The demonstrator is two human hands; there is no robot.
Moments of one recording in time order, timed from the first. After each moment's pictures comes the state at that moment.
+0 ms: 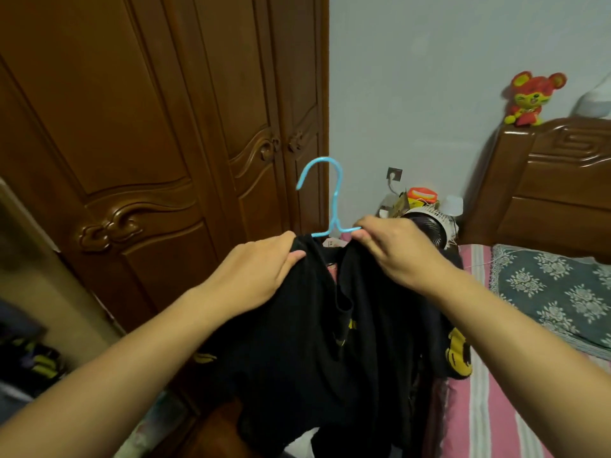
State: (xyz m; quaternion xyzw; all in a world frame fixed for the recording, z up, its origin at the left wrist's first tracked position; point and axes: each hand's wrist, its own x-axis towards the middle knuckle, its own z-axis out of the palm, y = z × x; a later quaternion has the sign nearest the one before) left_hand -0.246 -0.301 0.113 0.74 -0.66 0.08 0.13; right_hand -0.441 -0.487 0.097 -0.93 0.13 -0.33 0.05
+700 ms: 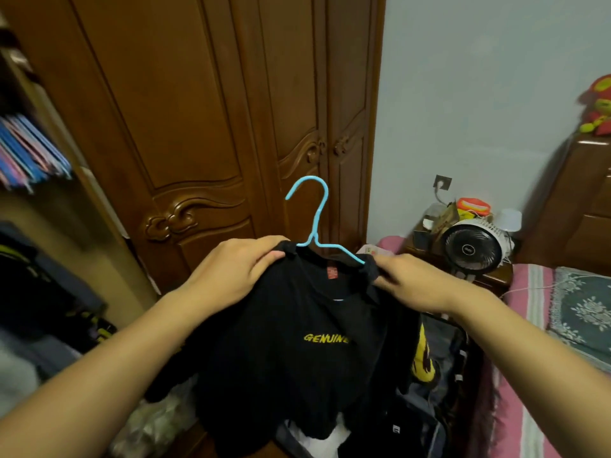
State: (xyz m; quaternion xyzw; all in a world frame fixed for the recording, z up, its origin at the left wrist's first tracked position) left_hand -0.164 -0.226 0.112 0.76 -0.60 0.09 0.21; right_hand -0.384 -0.480 0.065 -0.98 0.12 -0.06 0.16
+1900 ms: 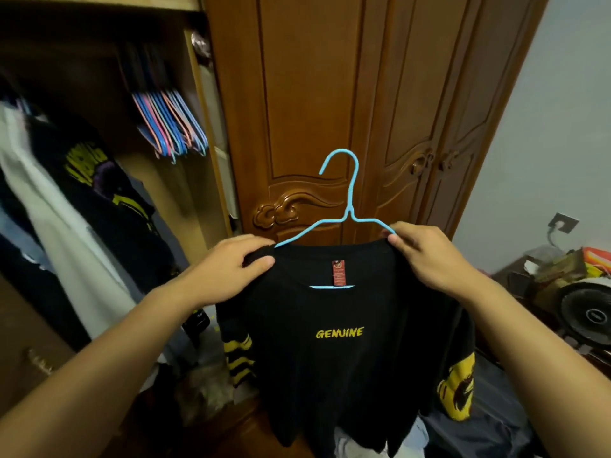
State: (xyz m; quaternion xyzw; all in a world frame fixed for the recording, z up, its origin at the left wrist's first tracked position) left_hand -0.033 -0.081 0.112 0.85 -0.46 0.02 0.25; right_hand -0.196 -0.400 0.116 -0.95 0.05 -0.19 0.26
